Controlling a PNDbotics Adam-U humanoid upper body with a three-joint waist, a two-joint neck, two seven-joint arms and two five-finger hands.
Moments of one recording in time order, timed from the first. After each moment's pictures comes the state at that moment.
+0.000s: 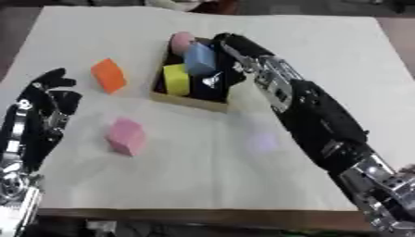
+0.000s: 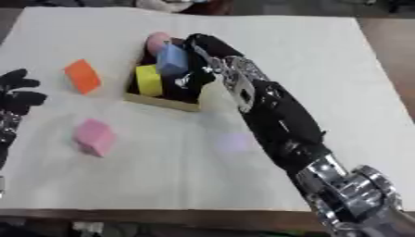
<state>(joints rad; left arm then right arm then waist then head) -0.22 0.25 -0.09 -1.75 -0.09 -0.09 0.07 -1.03 -0.12 0.19 -0.74 0.95 -0.19 0.11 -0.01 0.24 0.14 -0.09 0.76</state>
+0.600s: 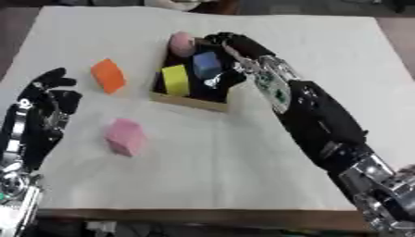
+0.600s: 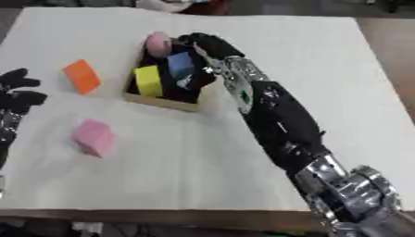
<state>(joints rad) -0.22 0.25 -0.09 -1.75 -0.09 -0.09 0.07 -1.04 -0.13 0.18 -0.75 1.01 -0.17 0.10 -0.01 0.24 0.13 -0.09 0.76</state>
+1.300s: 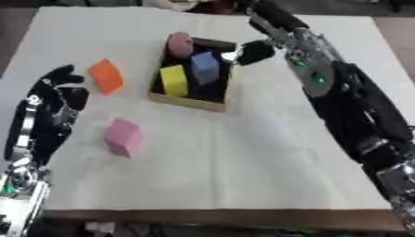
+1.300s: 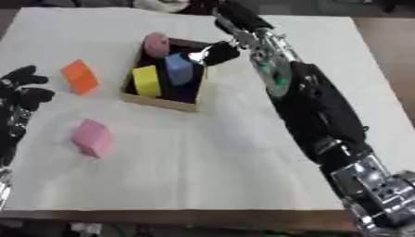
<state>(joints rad) -0.21 0.26 -0.08 -1.75 -0.11 -0.08 0.09 -0.95 -0.32 0.26 -1.15 0.68 -0.21 0.17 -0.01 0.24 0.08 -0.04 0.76</state>
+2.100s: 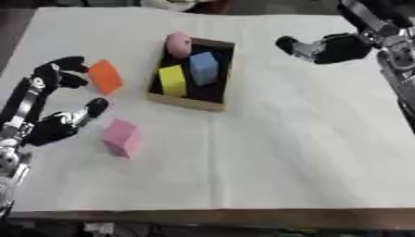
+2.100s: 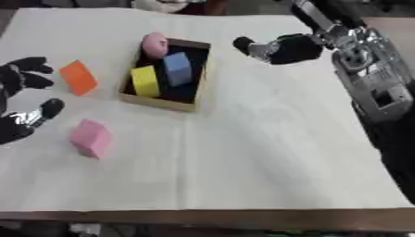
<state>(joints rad) -0.23 0.57 -0.12 -1.81 -0.28 -0.06 -0.11 -0.69 -0.55 0.23 -1.60 0.42 -0.11 0.21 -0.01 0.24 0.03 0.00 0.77</state>
